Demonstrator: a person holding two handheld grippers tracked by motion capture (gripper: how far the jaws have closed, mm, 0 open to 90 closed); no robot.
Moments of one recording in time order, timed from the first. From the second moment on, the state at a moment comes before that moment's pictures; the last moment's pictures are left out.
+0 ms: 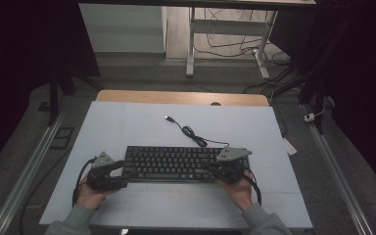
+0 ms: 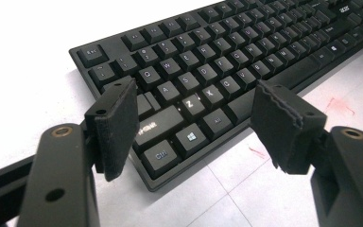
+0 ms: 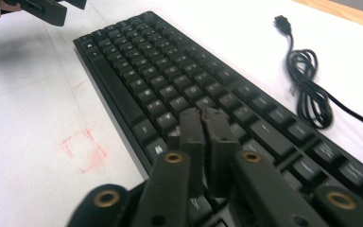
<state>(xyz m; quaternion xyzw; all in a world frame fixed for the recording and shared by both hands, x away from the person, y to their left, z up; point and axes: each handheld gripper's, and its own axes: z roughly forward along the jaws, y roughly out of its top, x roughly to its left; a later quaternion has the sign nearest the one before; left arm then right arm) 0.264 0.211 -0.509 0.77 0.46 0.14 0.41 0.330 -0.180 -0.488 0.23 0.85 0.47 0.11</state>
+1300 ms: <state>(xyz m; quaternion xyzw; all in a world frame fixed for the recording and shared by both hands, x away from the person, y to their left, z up) 0.276 0.207 -0.516 0.78 0.46 0.16 0.39 0.358 -0.108 -0.496 0.22 0.86 0.45 0.09</state>
